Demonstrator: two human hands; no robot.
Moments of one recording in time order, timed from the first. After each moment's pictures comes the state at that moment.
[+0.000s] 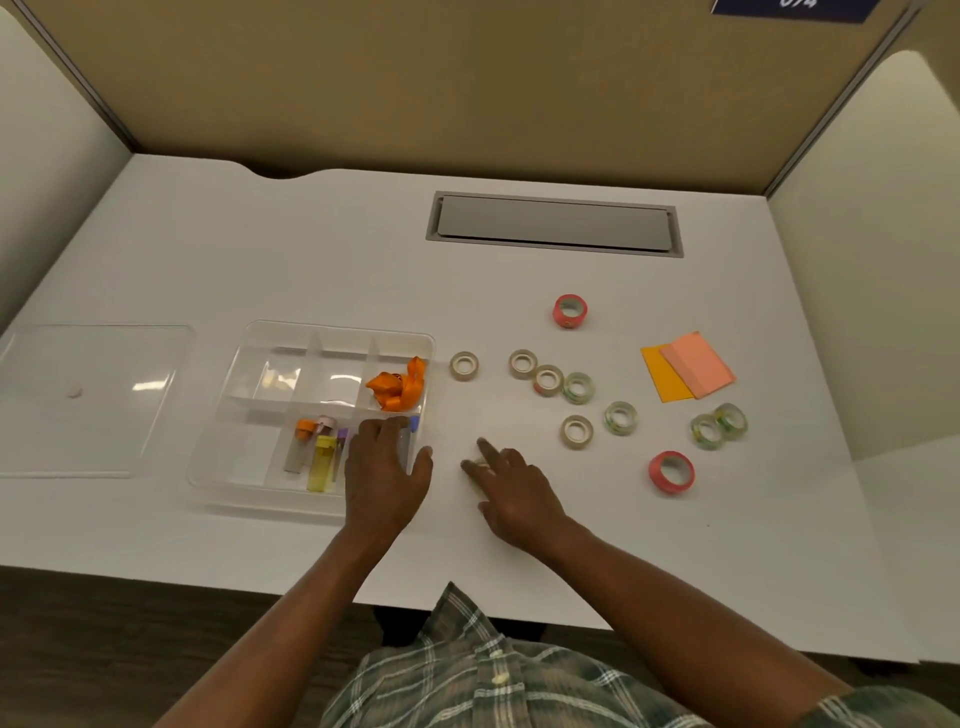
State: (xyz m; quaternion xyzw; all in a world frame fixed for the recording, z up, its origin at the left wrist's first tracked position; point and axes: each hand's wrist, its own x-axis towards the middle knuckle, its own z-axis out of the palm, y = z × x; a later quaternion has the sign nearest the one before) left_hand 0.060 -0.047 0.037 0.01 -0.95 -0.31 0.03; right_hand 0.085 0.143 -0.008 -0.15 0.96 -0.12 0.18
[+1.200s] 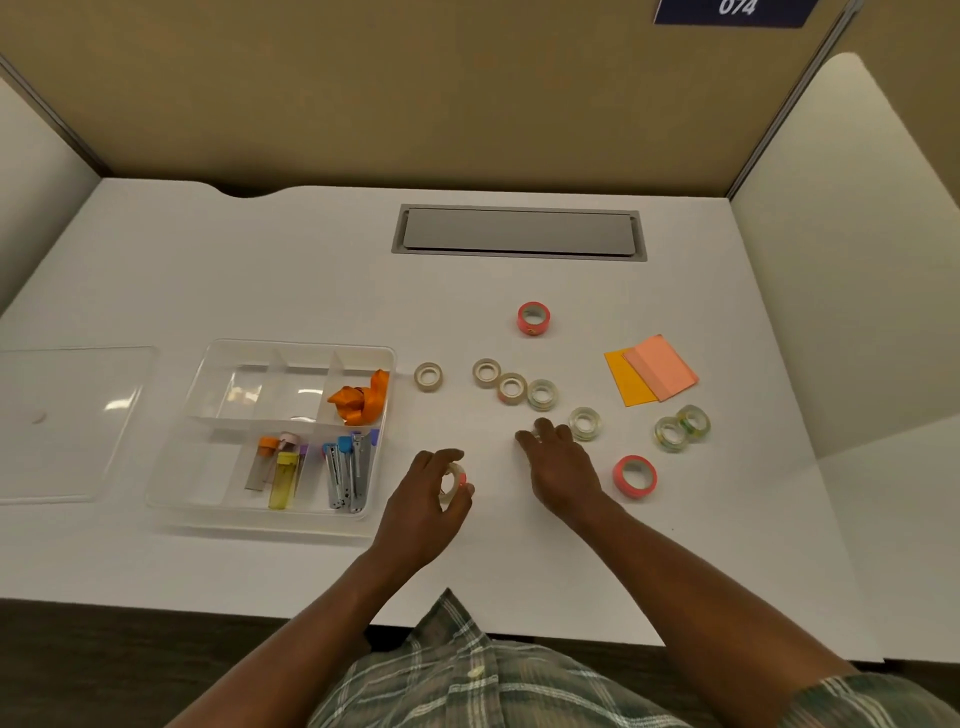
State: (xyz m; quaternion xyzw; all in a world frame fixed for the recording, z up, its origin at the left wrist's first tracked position) left_hand 0.085 0.029 0.025 -0.08 -0.92 -0.38 -0.08; right_hand 0.059 0.246 -0.014 -0.03 0.99 -0.07 0.15
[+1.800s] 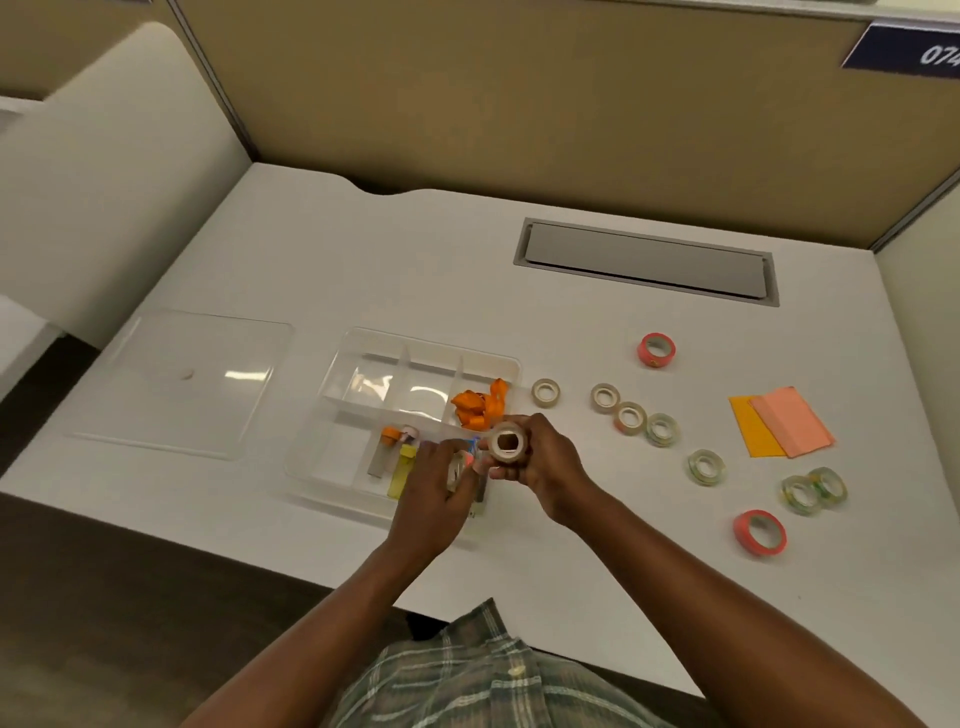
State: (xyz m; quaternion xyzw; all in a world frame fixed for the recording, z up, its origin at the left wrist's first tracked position) left_hand 0.064 -0.097 0.039 0.01 -0.89 -0.45 0.00; right_hand 0.012 0.065 0.064 0.23 0.56 -0.76 0.25
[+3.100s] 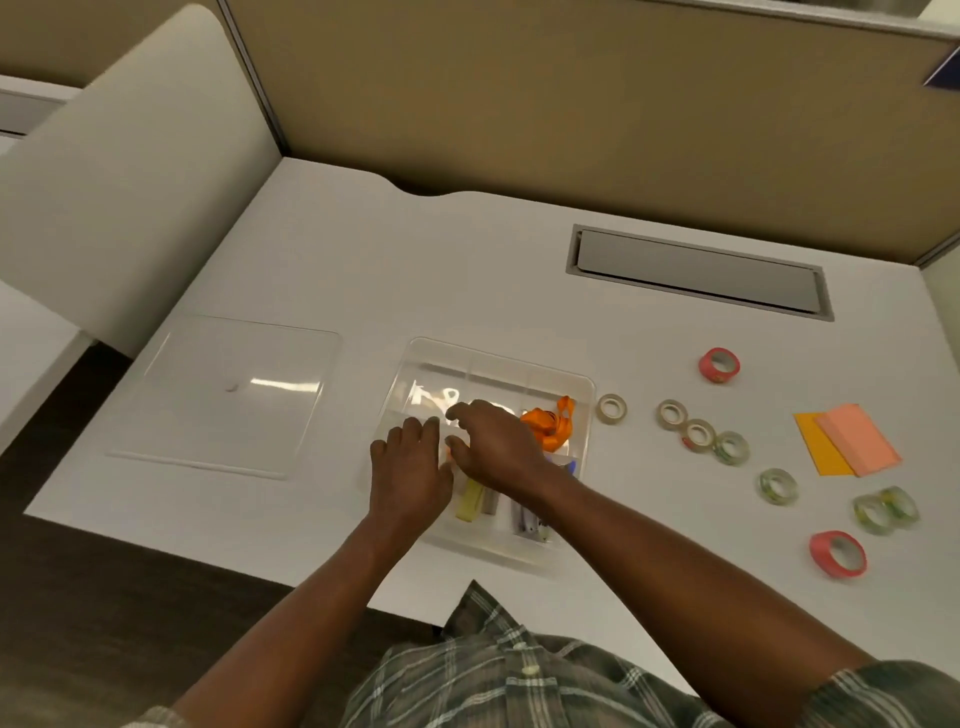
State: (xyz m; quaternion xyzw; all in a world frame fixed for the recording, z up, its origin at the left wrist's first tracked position) left_hand 0.003 -0.234 0.029 -0.02 -0.99 -0.10 -0.04; right_hand -0.036 -0.093 0.067 -0.16 0.95 -0.25 0.11
